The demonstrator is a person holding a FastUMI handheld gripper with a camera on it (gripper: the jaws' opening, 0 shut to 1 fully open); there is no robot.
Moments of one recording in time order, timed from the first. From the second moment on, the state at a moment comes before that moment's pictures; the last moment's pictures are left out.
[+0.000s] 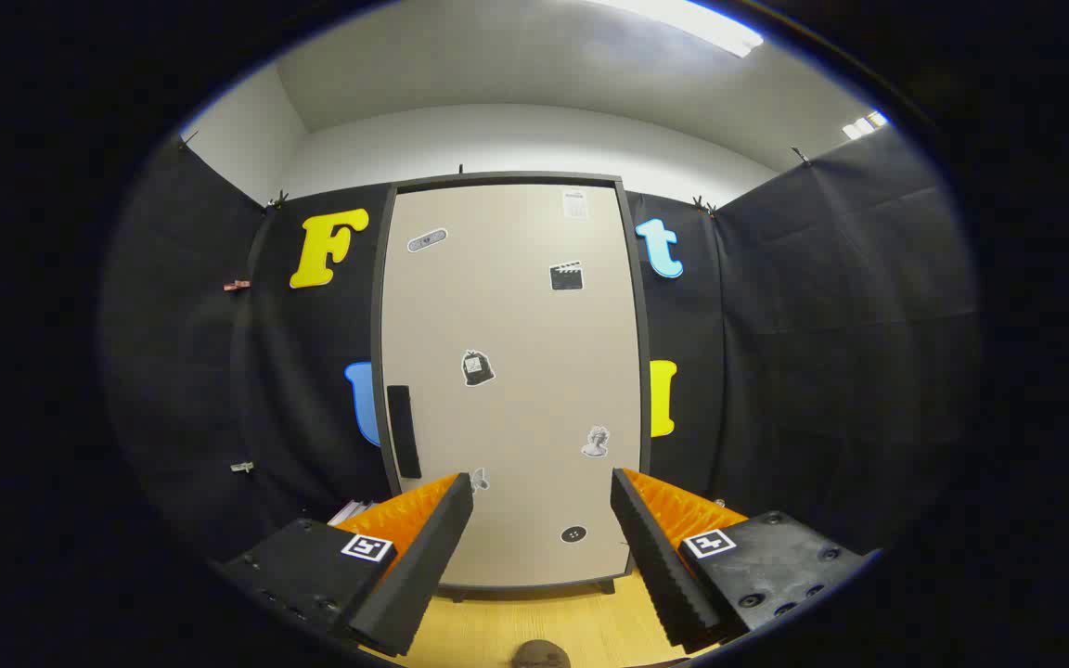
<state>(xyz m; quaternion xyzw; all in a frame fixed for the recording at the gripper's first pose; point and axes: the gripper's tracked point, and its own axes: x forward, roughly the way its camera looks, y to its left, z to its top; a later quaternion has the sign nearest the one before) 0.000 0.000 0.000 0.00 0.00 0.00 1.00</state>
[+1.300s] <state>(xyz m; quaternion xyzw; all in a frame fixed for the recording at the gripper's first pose) 0.008 0.029 -0.097 -0.01 0.10 0.03 0.99</state>
